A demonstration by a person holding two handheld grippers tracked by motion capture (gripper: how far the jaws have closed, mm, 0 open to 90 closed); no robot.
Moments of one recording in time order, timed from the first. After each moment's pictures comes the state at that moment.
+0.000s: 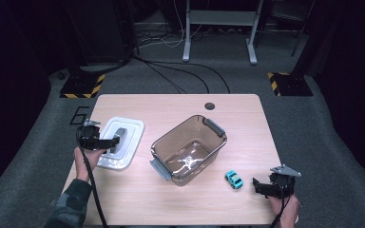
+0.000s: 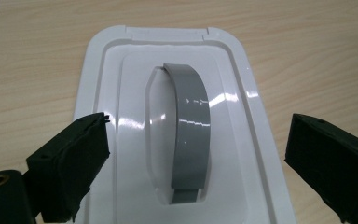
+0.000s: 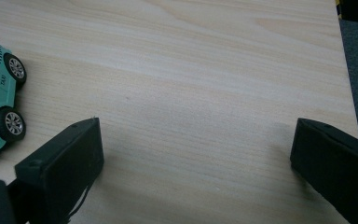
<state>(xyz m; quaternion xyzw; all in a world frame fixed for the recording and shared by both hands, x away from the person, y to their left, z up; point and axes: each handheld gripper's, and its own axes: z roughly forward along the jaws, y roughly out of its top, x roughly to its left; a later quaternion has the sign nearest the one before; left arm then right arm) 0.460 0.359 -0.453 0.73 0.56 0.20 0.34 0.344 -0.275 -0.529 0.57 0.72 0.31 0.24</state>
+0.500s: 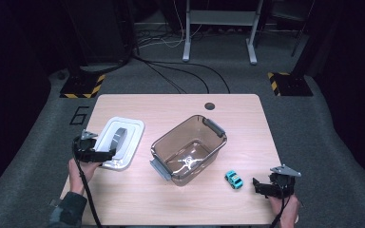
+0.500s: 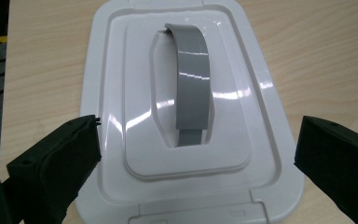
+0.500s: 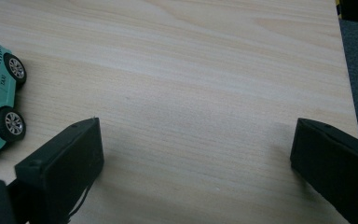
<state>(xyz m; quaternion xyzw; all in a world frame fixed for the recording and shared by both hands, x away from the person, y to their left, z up) 0.423 0.362 -0.466 0.74 0.54 0.22 0.33 0.344 -0.275 -0.529 0.57 0.72 0.31 0.24</state>
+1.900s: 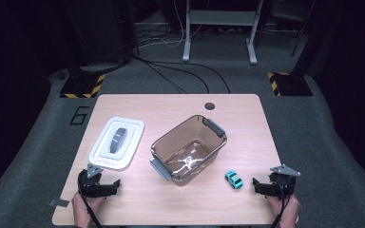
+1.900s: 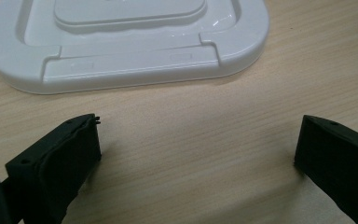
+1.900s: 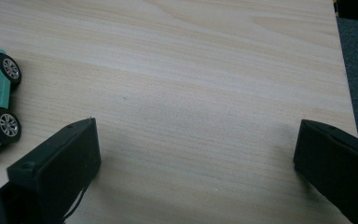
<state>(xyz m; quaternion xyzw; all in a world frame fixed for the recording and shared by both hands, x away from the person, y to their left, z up) 0.342 0.344 -0.532 0.75 0.54 0.23 0.32 0.345 -0.274 -0.529 0.57 0.72 0.30 0.24</state>
